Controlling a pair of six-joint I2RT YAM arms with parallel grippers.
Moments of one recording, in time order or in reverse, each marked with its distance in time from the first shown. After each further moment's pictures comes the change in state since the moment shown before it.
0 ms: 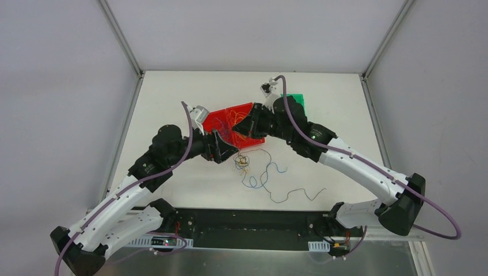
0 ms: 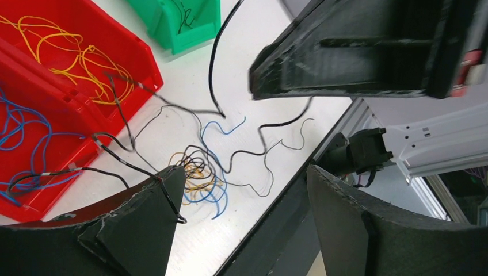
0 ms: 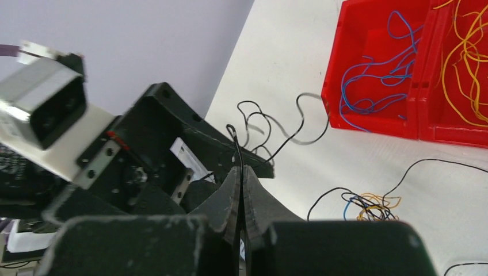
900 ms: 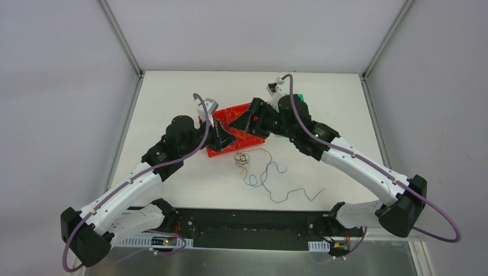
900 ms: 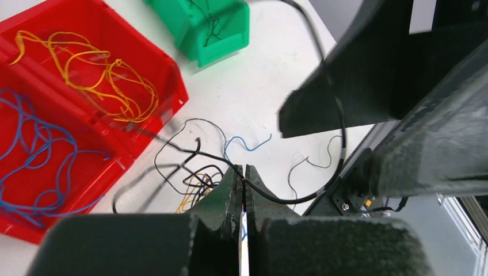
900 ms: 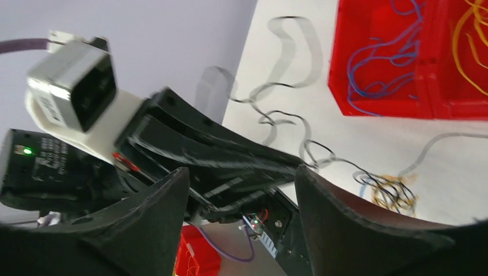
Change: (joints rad) left arm 0.000 0.192 0.040 0.095 -0.038 0.053; right arm -0.043 0.018 0.031 0.003 -0.064 0.145
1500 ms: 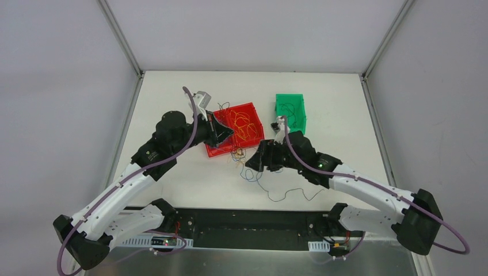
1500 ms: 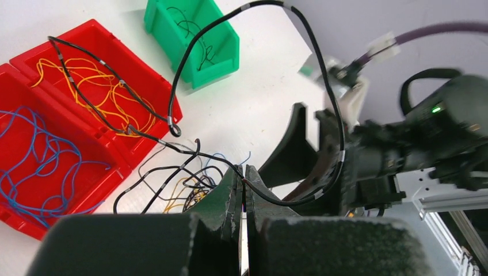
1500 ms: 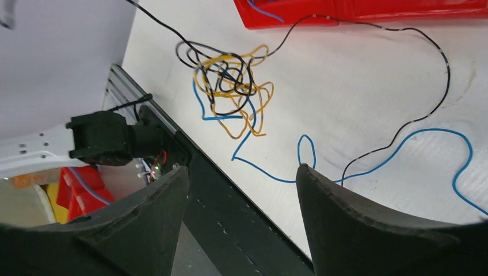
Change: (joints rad) left arm 0.000 -0.042 0.107 -0.110 -0.055 -0.020; right arm 0.016 -0.288 -0.541 0.080 0.021 -0.207
